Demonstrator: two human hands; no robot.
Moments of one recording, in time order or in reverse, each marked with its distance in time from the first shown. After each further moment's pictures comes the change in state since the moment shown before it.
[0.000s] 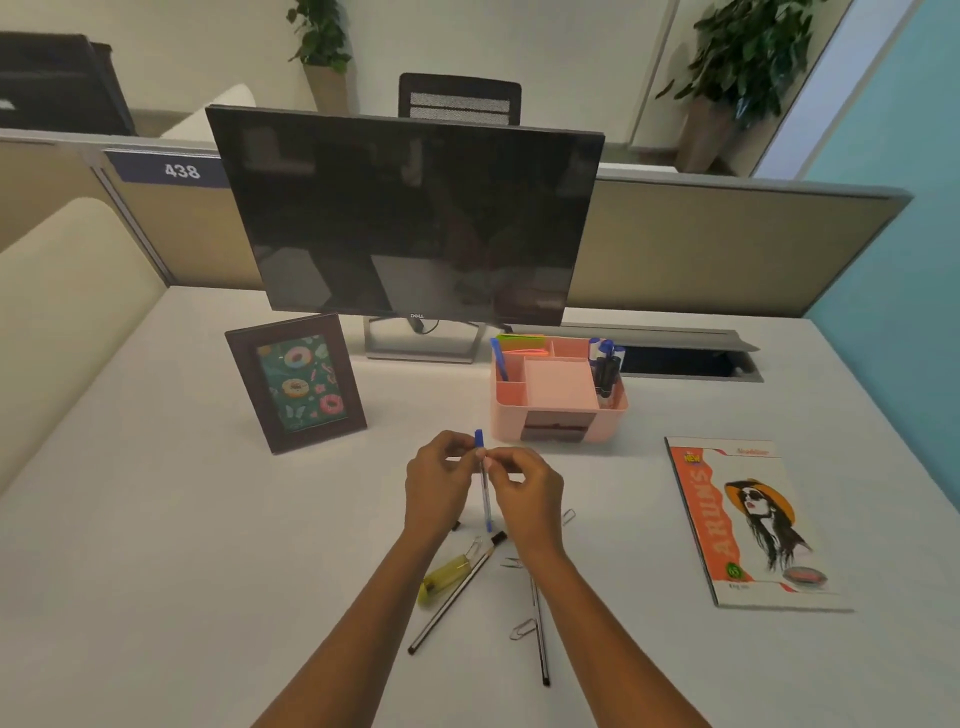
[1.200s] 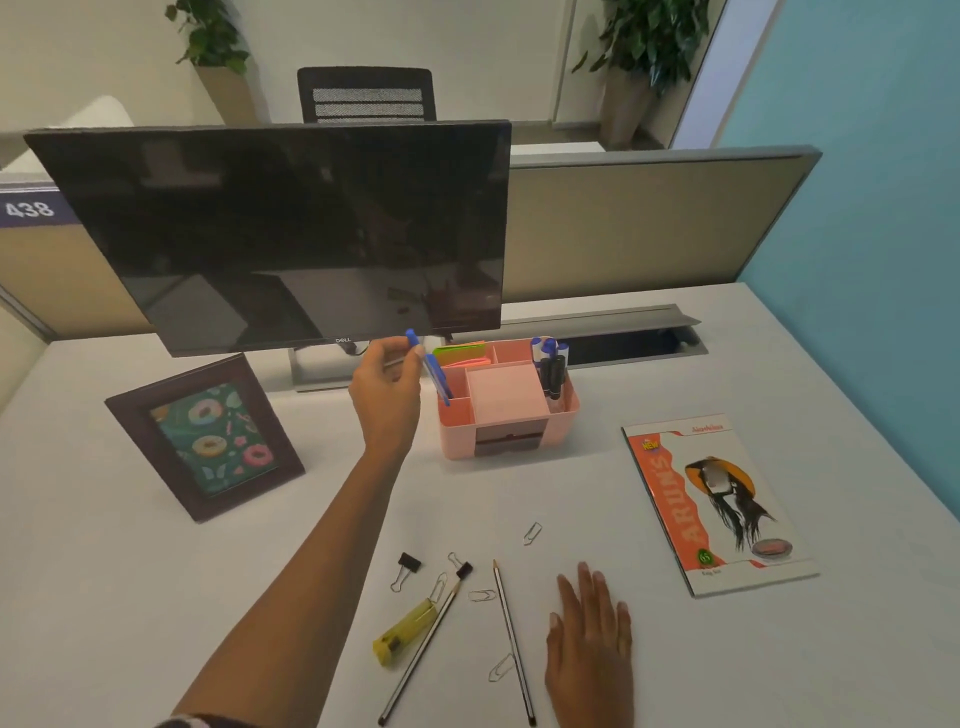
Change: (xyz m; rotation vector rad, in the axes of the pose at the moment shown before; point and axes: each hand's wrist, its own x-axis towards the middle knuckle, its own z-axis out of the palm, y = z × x) left_hand 0.113 0.066 0.028 -0.171 0.246 0.195; right_hand -0.115 0.134 -0.065 -0.886 -0.014 0.166
